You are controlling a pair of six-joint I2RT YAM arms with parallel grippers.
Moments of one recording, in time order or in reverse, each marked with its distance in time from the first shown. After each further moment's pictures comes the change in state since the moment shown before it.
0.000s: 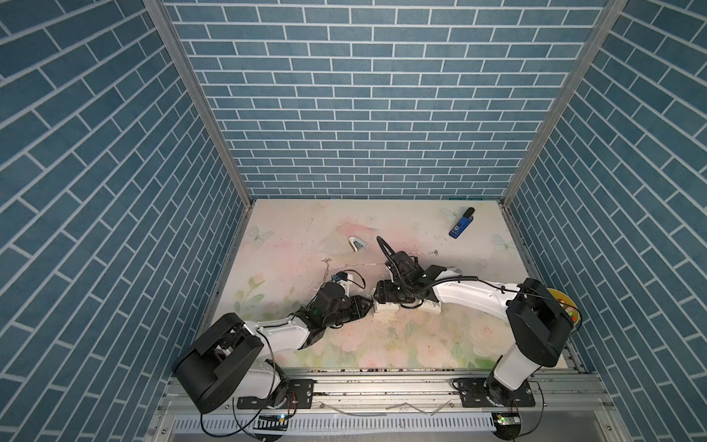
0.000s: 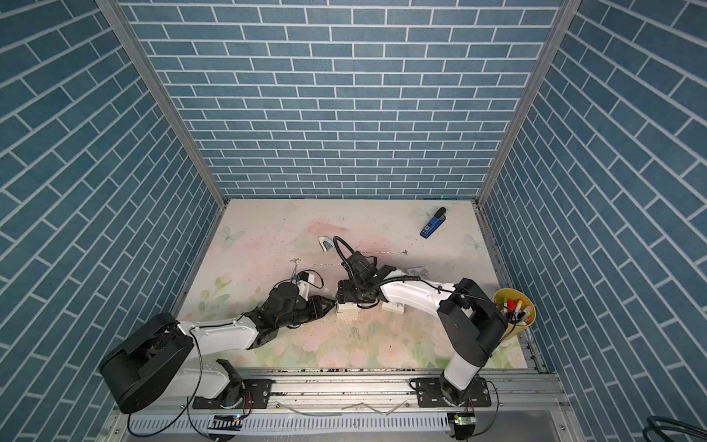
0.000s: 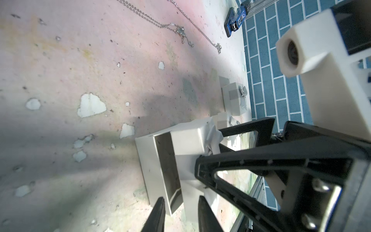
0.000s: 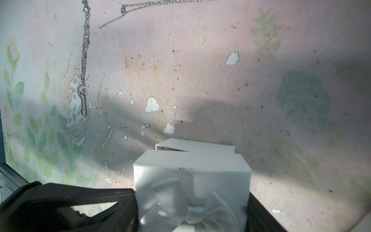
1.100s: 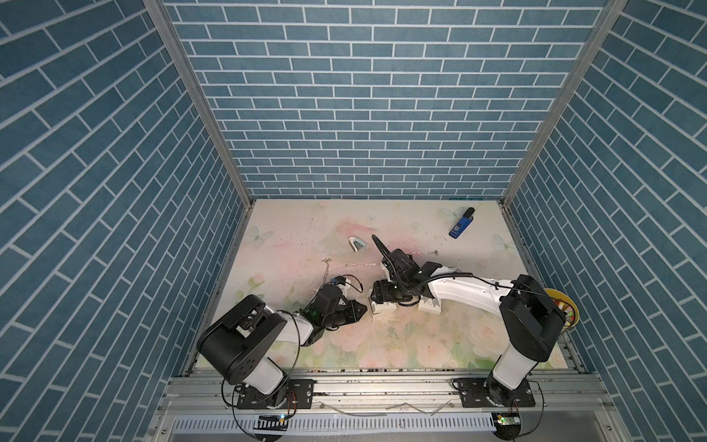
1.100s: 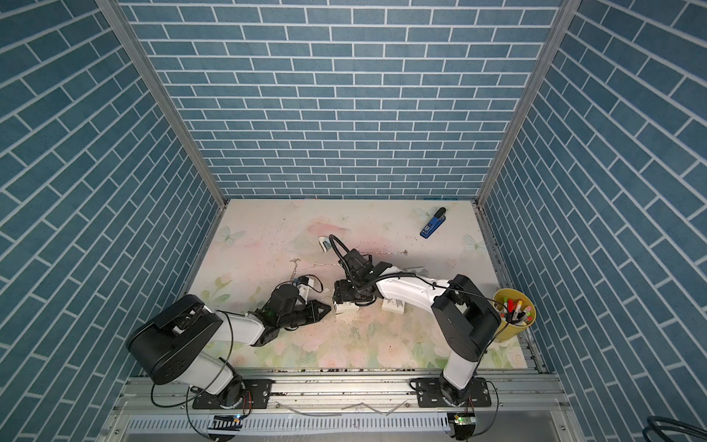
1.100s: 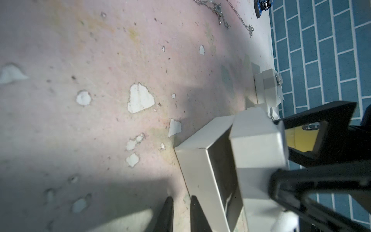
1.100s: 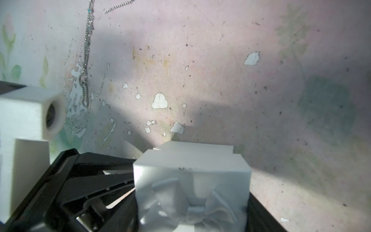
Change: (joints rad) left arm 0.065 0.212 -0.029 0.154 0.058 0.112; right arm 0.000 0.053 0.055 -0.040 -0.045 -0.060
